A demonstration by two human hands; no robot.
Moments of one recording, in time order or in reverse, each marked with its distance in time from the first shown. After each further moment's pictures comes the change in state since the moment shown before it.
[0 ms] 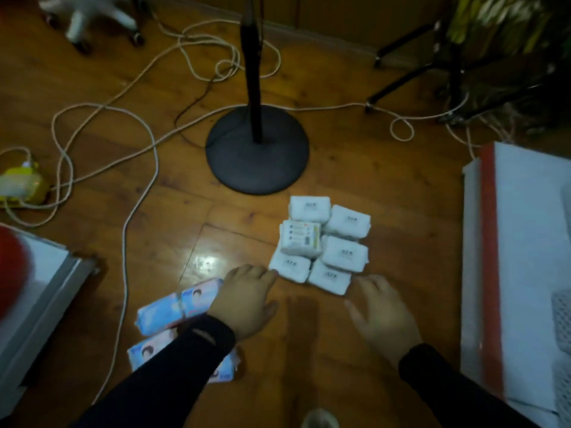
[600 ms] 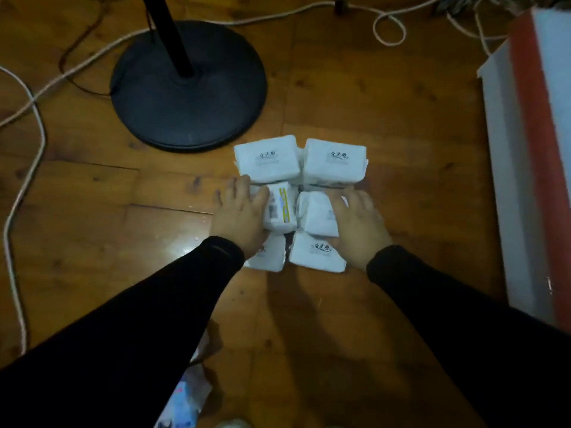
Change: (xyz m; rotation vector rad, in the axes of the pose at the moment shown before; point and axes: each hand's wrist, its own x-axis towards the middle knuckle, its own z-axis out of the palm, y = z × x) left_hand 0.202 -0.031 0.158 0.262 0.140 -0.034; right_hand 0.154 0.082 0.139 -0.108 0.025 0.003
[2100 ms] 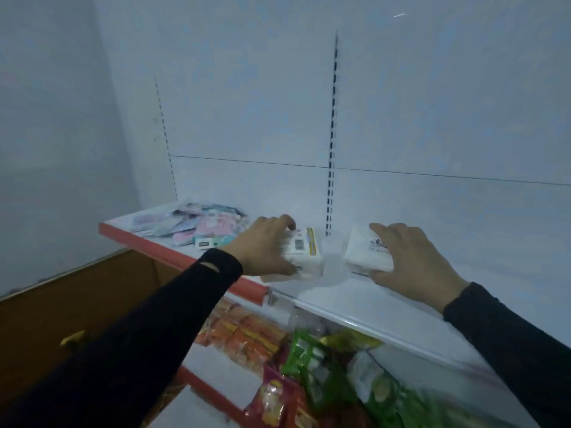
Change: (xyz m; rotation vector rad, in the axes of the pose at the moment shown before) left_hand -0.294 0.591 -1.031 -0.146 0.323 1.439; right_hand -0.824 0.104 -0.875 -0.170 0.888 1.023
